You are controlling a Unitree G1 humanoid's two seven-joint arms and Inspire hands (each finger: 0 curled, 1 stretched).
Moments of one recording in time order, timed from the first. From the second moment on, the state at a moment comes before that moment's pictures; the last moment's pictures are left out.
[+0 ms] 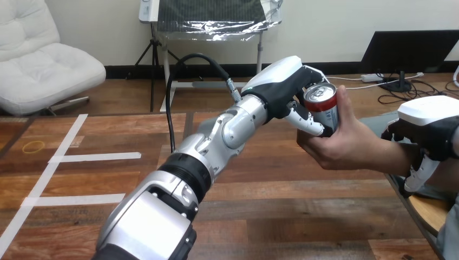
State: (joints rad) left arm -1.10 -0.05 -0.35 1.23 0.52 -0.30 -0.05; right arm -0.41 -0.94 0.20 0.08 -0.82 0.05 0.72
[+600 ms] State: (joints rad) left arm -1.11 -0.02 -0.34 1.23 0.52 -0.30 -0.10; right arm -0.41 -0.94 0.19 0.07 -0.81 0.07 0.74
